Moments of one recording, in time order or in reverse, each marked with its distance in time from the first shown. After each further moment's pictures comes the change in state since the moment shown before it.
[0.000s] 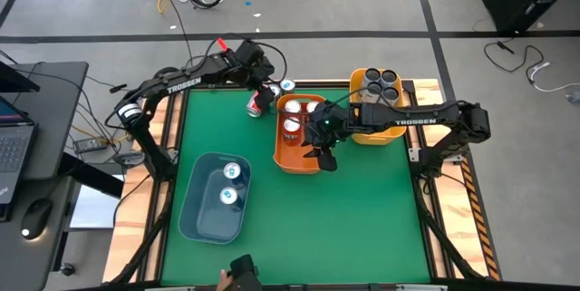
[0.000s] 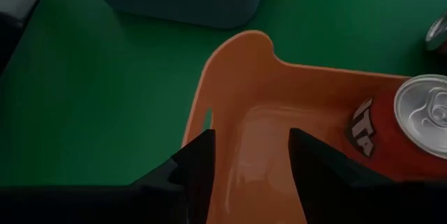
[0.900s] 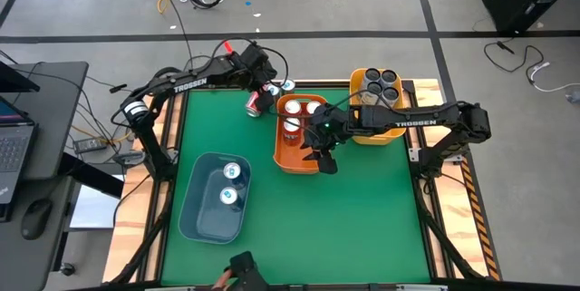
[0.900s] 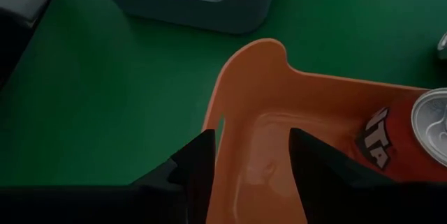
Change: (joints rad) left arm -0.004 0.052 -0.001 -0.013 -0.104 0.075; right arm 0.025 0.000 0.000 0.015 0.000 -0.002
